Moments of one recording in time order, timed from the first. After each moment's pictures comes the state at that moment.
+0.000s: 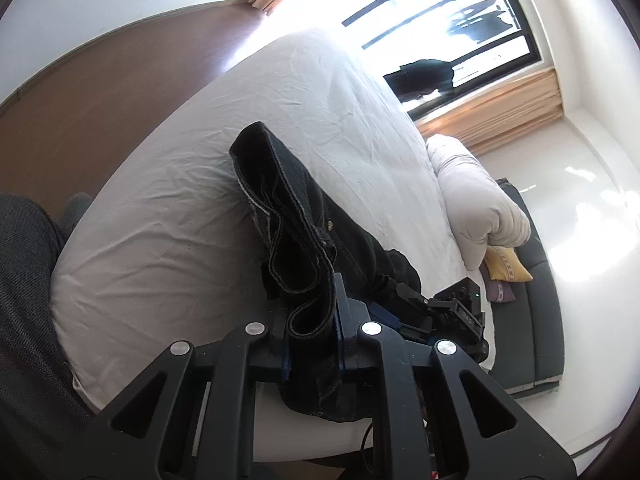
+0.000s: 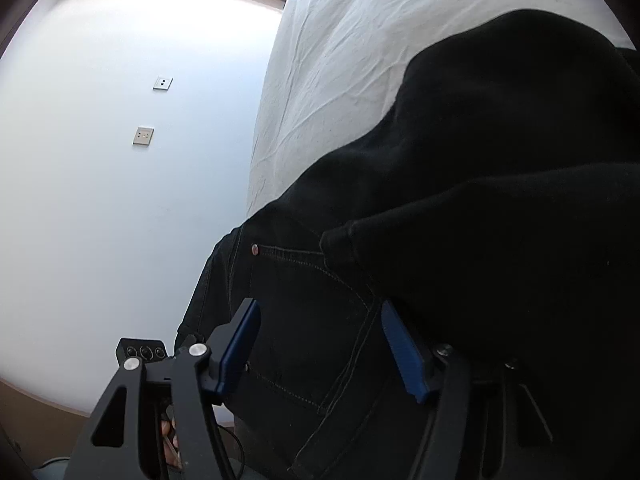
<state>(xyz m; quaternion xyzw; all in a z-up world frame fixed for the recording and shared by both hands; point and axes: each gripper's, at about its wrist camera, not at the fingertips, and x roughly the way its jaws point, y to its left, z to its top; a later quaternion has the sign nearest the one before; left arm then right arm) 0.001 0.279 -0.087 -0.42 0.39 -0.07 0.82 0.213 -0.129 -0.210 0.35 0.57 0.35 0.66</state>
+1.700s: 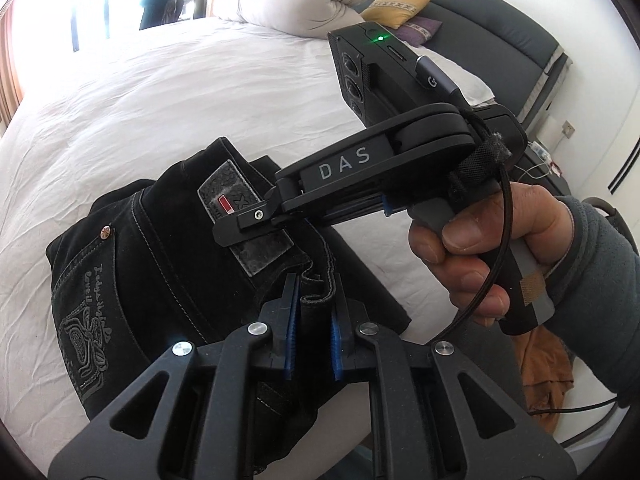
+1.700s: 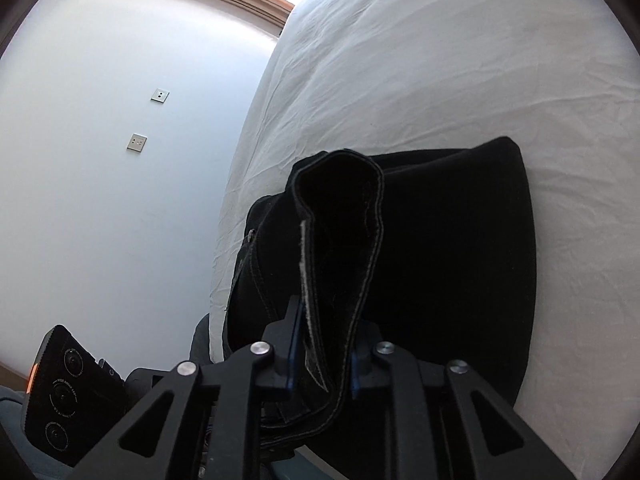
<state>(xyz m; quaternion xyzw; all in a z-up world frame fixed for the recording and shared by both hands) 0.056 -0.140 -0.042 0.05 0.44 -0.34 0.83 0.176 -0.265 -0.163 0.29 0.54 0.32 0.72</state>
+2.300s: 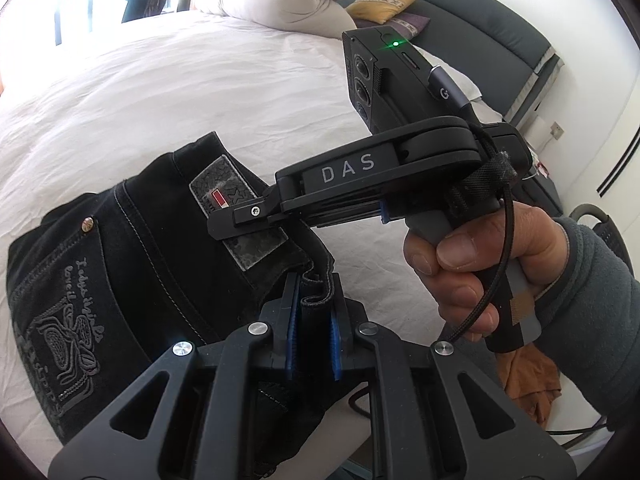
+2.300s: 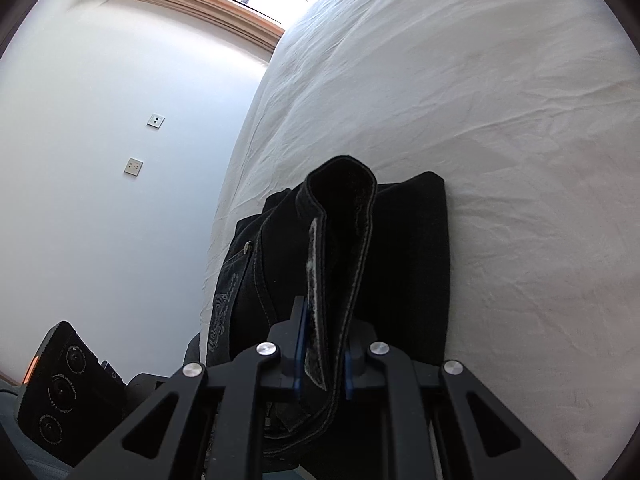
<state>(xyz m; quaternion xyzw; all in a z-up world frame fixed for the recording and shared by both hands) 0.076 -0.177 -0.072 0.04 0.45 -0.37 0.81 0.180 -0.289 -0.170 0.31 0.51 0.29 0.75</state>
